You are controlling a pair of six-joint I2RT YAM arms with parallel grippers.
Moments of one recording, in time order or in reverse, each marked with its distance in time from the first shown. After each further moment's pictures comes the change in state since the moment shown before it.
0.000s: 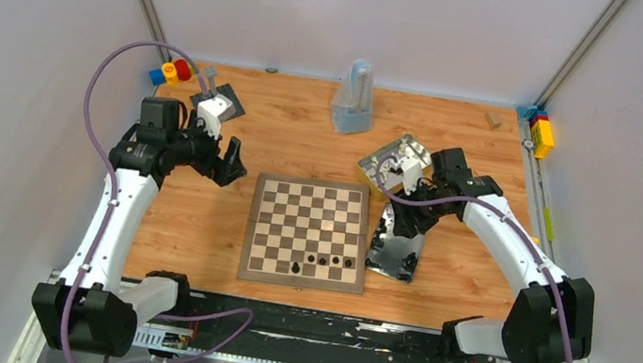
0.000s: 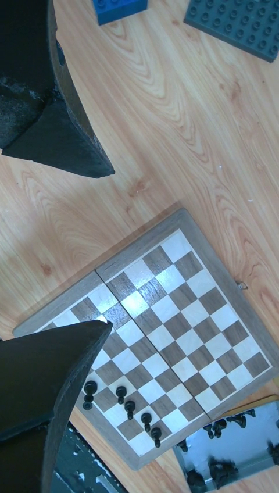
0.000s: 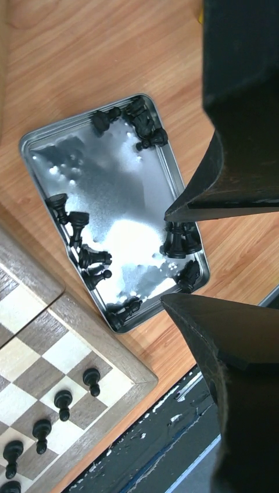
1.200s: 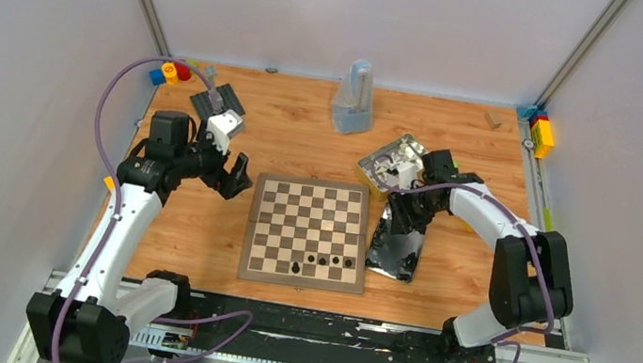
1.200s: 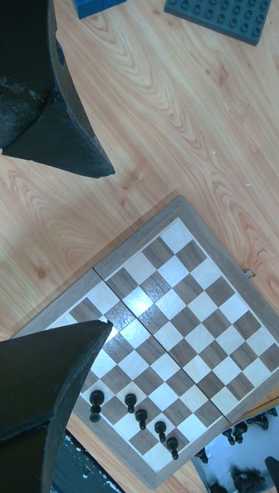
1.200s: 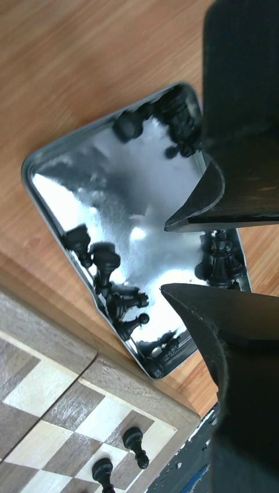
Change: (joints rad) left arm -0.090 -0.075 -0.115 0.091 -0.031 0.035; right arm -0.076 0.203 -0.054 0.172 0.005 0.064
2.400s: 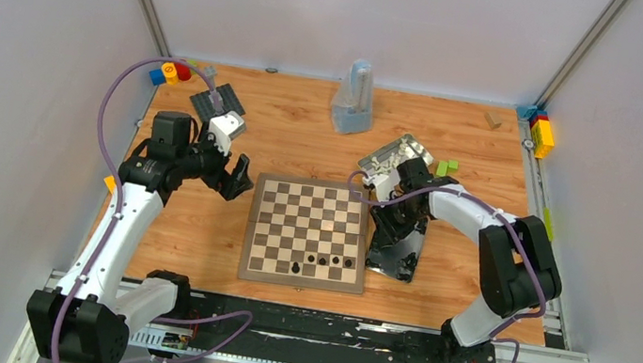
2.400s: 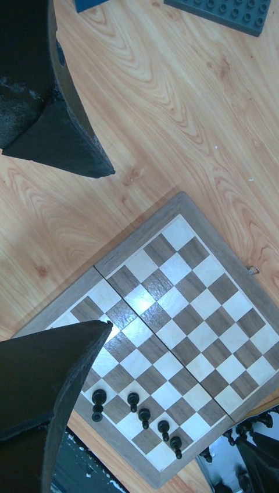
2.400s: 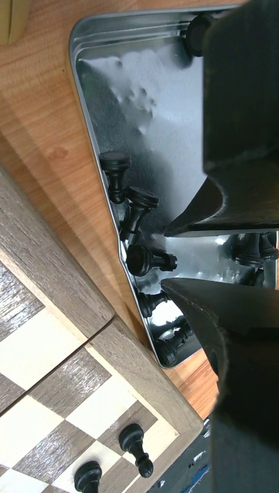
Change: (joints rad) left arm -0.010 0.008 -0.010 0.001 0.000 0.003; right arm 0.143 0.092 -0.024 0.032 -0.010 -0.061
